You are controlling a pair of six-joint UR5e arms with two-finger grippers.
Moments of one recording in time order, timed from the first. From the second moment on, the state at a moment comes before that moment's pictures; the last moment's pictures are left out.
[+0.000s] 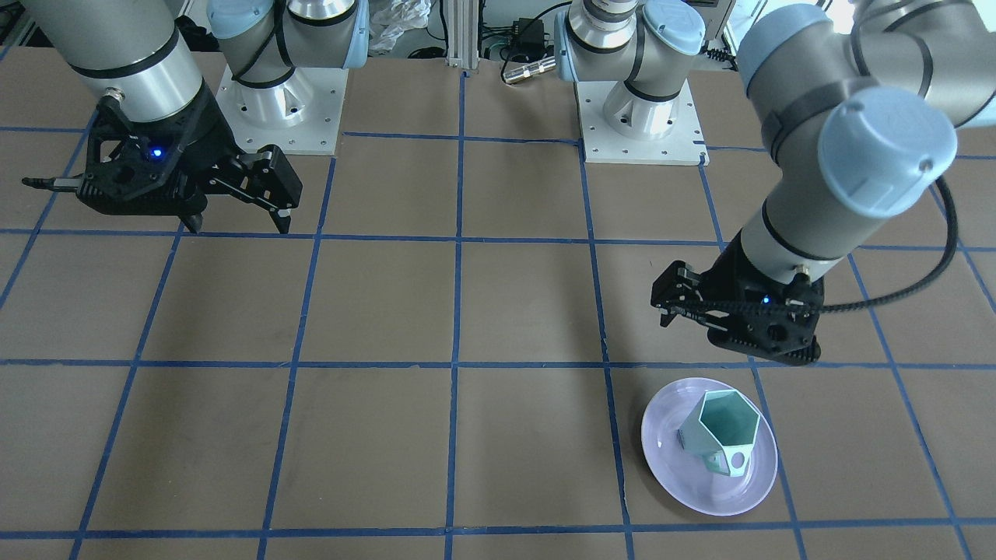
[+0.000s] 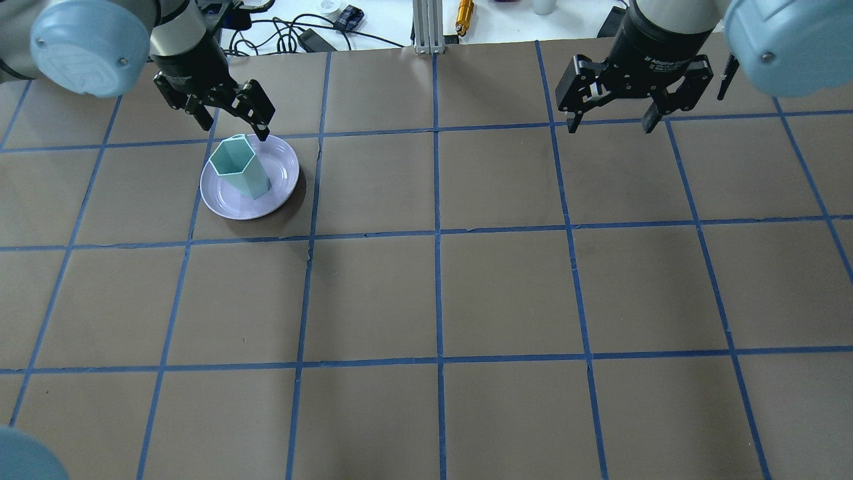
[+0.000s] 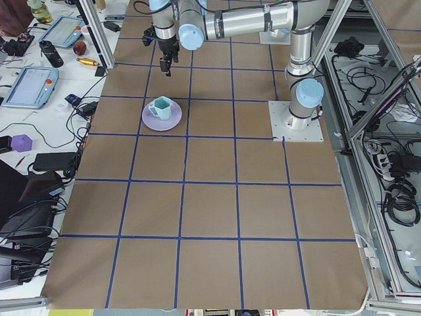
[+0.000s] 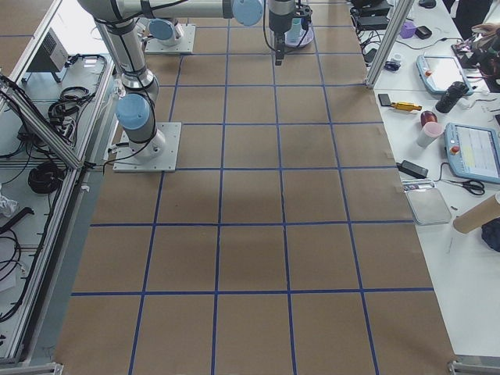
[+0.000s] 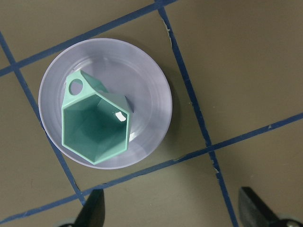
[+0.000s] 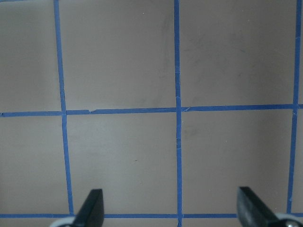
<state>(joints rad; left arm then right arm) -1.51 -1.82 -1.44 -1.46 1.56 0.28 1.58 -1.50 1.51 -1.61 -1.52 0.04</state>
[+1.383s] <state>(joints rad) -1.59 -1.55 -1.59 -1.56 1.58 0.03 1.58 -1.50 1.51 -1.61 -1.52 0.04</state>
